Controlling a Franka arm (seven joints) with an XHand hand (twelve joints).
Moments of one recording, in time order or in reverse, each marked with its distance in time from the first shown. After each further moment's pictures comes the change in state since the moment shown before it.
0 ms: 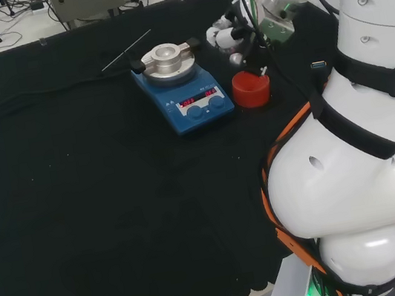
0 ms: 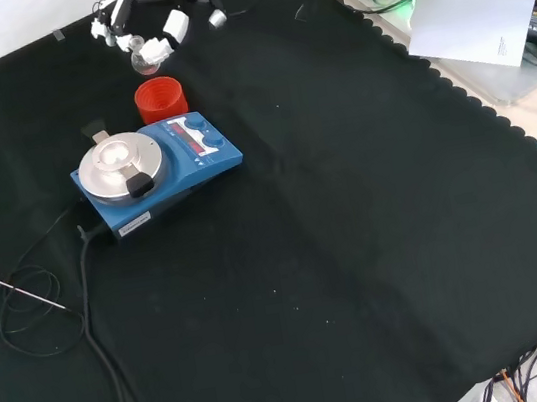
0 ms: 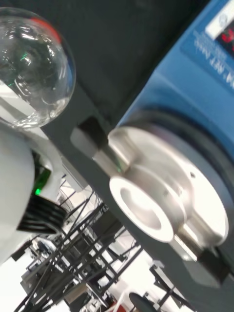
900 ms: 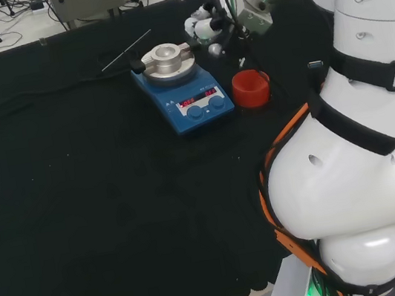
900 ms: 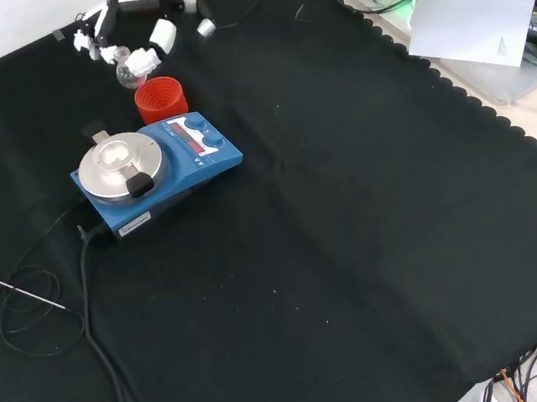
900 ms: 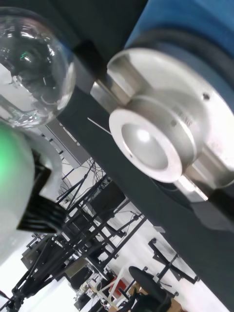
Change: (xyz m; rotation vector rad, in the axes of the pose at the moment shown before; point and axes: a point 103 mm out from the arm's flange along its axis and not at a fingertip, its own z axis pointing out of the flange) arm 0.043 0.025 0.018 0.012 0.060 -0.034
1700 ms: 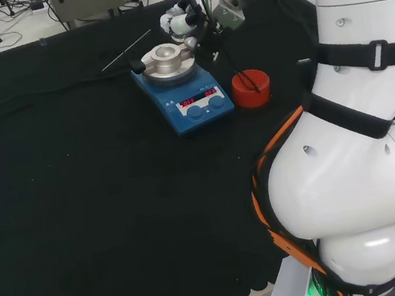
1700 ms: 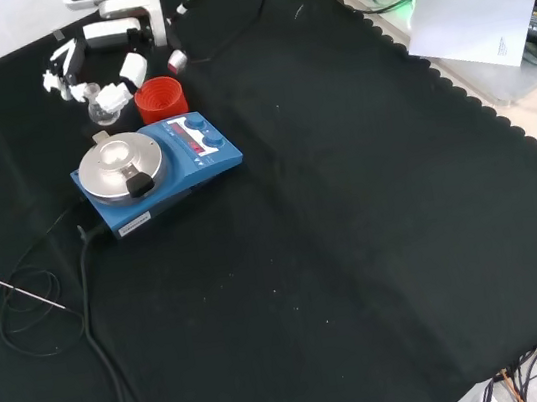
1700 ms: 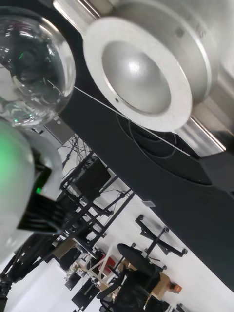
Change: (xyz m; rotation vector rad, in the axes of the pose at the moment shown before) arm 0.029 0.053 0.052 0.061 0.077 -0.021
